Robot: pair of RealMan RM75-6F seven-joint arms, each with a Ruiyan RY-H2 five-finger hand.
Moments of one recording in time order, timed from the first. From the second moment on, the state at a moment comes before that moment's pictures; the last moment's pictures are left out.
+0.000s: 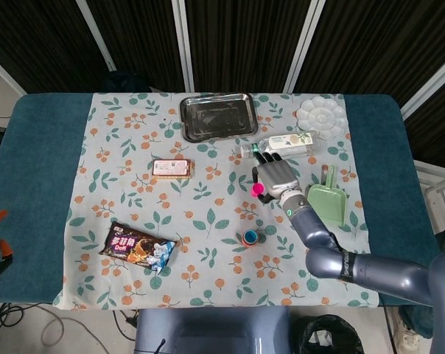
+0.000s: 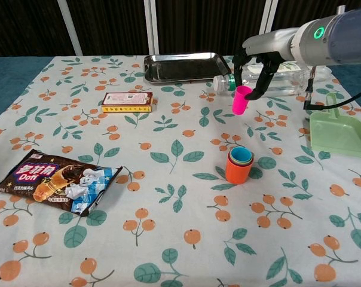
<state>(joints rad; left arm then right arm) -0.01 -1.18 -0.10 -1.68 1.39 1.56 0.03 1.12 -1.33 0.19 -1.58 -0.42 0.77 -0.60</state>
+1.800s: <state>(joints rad) -0.01 -1.18 -0.10 -1.68 1.39 1.55 0.03 0.95 -1.17 0.09 -1.99 -0.77 0.92 -0.52</state>
